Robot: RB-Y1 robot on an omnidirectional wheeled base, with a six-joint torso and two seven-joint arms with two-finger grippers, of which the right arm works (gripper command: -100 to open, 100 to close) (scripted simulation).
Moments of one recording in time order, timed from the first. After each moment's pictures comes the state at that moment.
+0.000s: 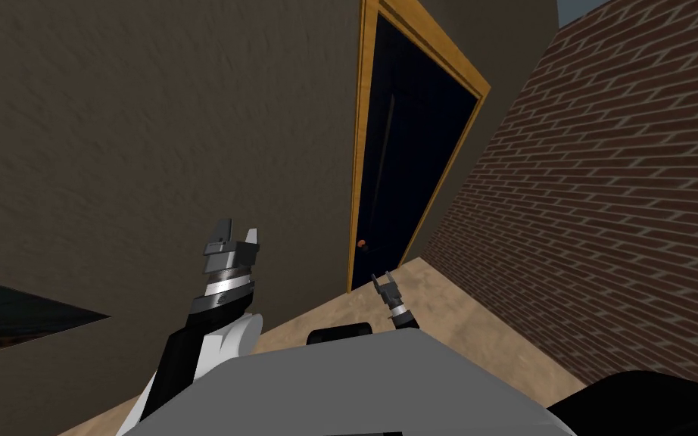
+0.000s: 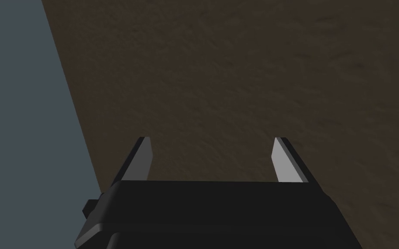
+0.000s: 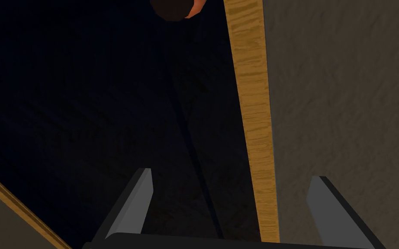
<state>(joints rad) 0.47 -0.04 -0.07 -1.45 0.49 -0.82 0.82</state>
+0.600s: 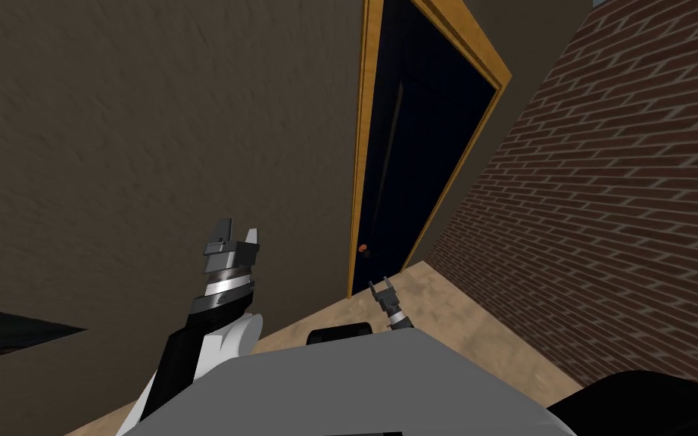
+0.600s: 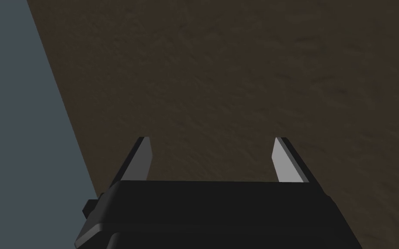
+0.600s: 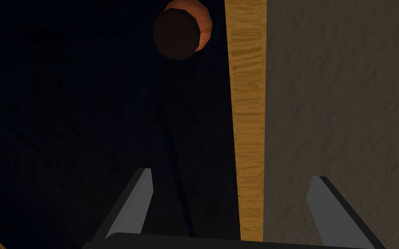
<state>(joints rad) 0.47 -0.02 -0.07 -1.36 0.55 -0.86 0.93</state>
